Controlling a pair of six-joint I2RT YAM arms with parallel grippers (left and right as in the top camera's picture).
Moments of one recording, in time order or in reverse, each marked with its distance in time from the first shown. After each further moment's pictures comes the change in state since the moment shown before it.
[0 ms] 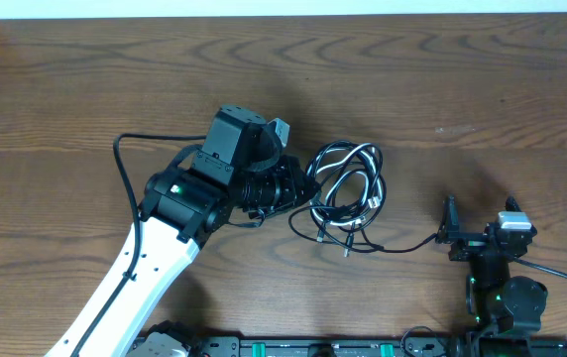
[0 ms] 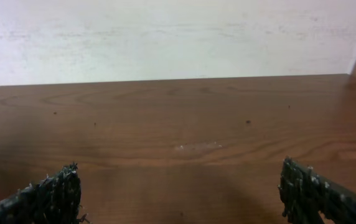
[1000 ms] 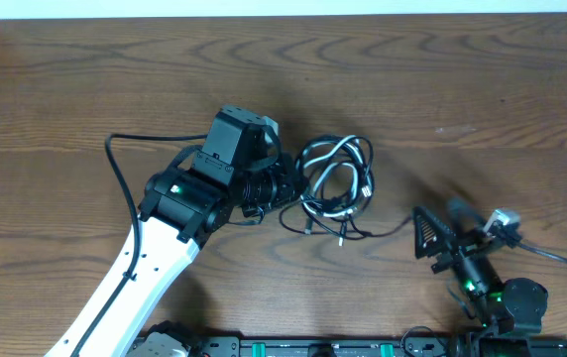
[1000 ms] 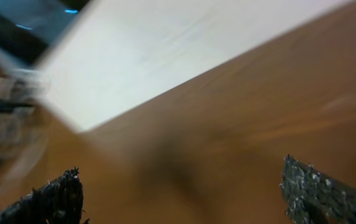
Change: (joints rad) left arm 0.000 0.000 0.000 -0.017 -0.160 -0.033; right arm 0.000 0.000 0.000 0.030 -0.457 0.625
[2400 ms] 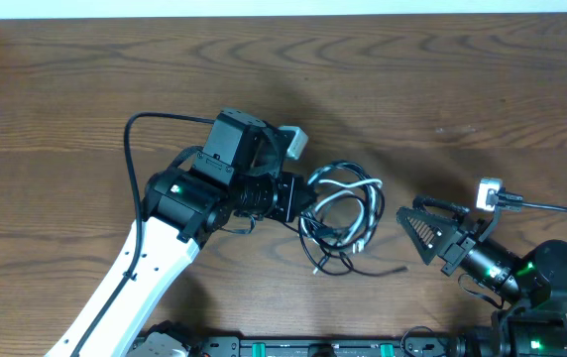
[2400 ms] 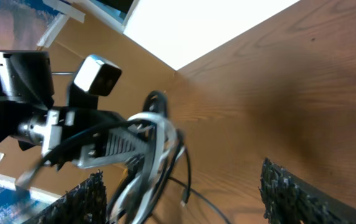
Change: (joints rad) left arm 0.000 0.001 0.000 -0.049 0.180 0.546; right arm 0.000 0.405 0.403 -0.101 -0.423 0.111
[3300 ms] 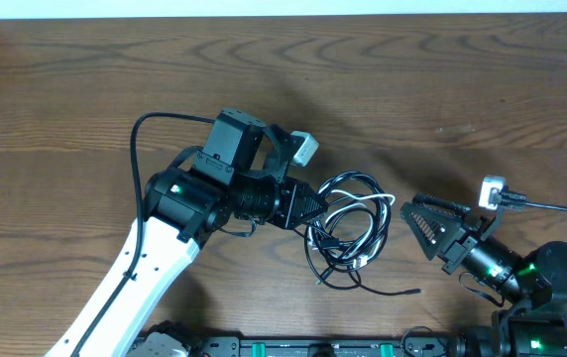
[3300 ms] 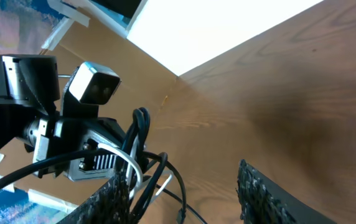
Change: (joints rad) left arm 0.000 0.000 0.000 -0.001 0.134 0.055; right arm 0.000 0.002 0.000 0.049 0.008 0.009
